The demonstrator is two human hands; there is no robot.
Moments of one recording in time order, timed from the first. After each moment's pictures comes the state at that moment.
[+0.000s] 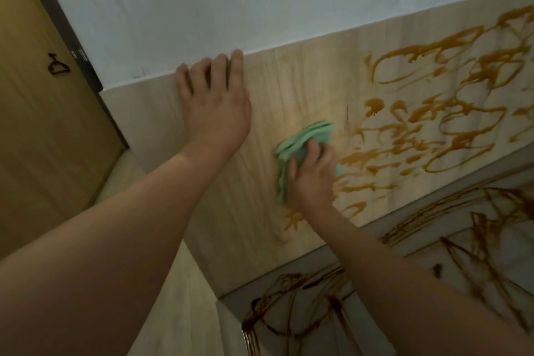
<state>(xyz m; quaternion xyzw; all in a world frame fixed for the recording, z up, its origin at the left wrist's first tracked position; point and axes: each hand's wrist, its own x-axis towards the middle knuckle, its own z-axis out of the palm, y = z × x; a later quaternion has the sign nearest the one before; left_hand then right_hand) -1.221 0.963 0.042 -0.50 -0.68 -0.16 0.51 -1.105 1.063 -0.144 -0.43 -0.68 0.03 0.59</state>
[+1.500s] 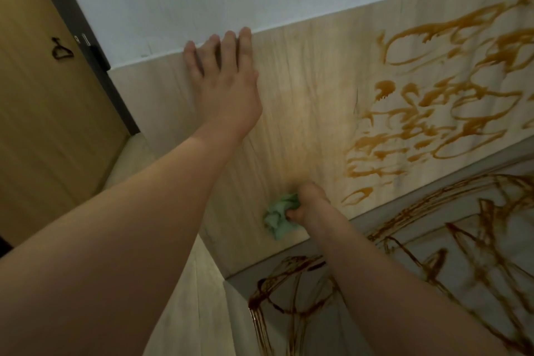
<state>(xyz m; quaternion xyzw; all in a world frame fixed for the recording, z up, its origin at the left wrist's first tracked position) -1.216 0.966 0.040 -0.50 -0.70 -0.15 0.48 -1.120 1.039 -0.169 -0.49 -0.18 0.79 0.32</state>
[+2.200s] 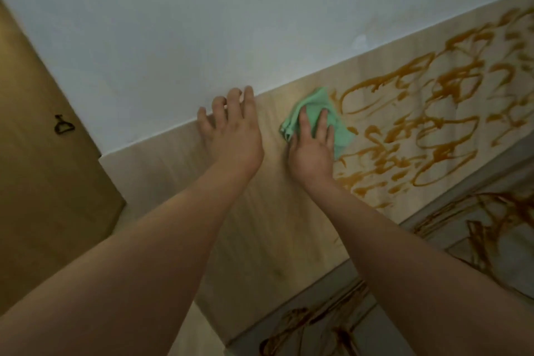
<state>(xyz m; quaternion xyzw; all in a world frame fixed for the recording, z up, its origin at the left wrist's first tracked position) -1.144 0.983 0.077 -0.54 -0.74 -0.13 0.38 -1.062 1.093 -0.019 -0.49 -0.68 0.19 0.51</state>
